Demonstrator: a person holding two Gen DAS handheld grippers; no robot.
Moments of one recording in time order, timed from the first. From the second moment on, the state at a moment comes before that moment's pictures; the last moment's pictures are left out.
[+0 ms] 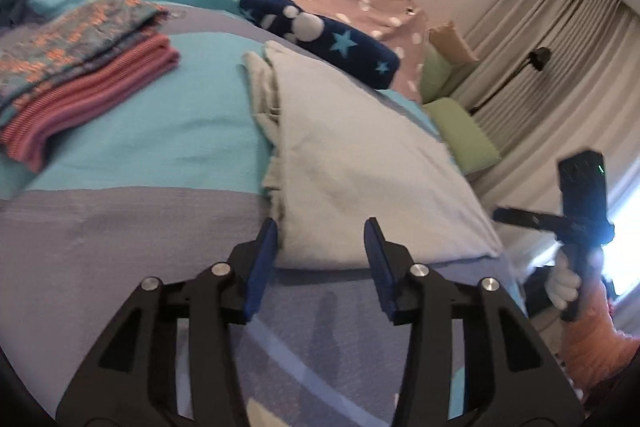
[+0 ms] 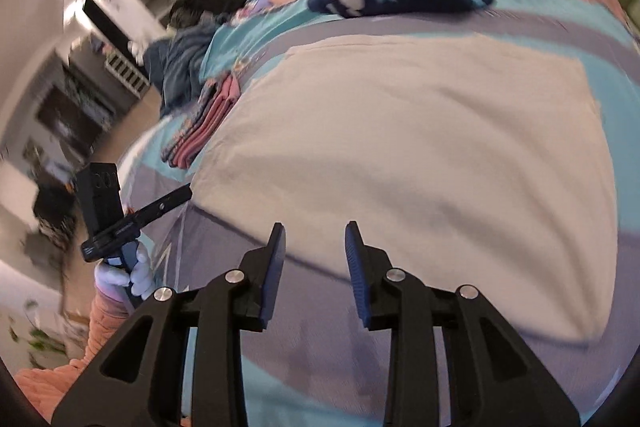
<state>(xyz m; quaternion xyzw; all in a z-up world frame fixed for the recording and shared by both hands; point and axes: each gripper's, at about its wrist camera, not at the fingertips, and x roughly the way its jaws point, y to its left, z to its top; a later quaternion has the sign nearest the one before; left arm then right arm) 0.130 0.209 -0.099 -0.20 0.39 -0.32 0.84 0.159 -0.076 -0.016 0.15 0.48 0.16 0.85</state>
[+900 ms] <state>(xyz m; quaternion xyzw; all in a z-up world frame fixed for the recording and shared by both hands) 0.153 0.213 -0.116 -0.24 0.41 -0.38 0.79 0.349 0.092 -0.014 -0.07 0.53 0.16 0.83</state>
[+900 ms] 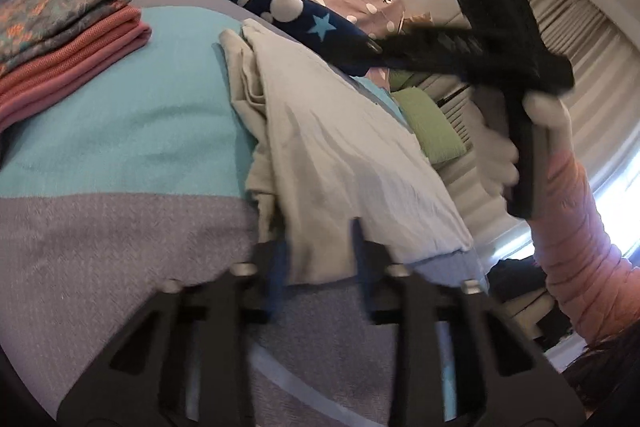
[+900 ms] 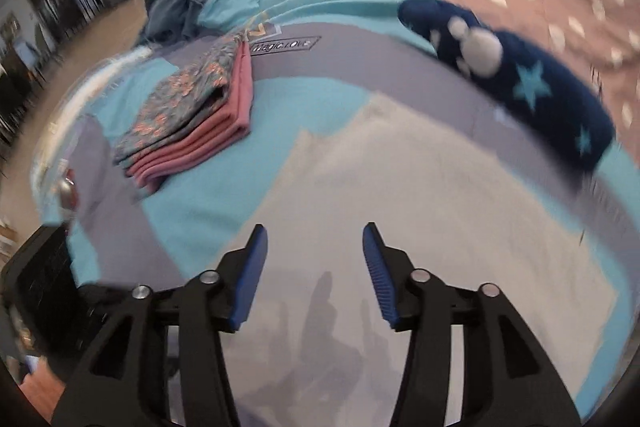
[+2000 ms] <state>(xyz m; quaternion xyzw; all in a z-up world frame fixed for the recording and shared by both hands) 0.122 0.235 -0.109 -0.25 0.43 -0.34 0.80 0.433 0.128 -0.058 -0.03 0.55 0.11 0.83</state>
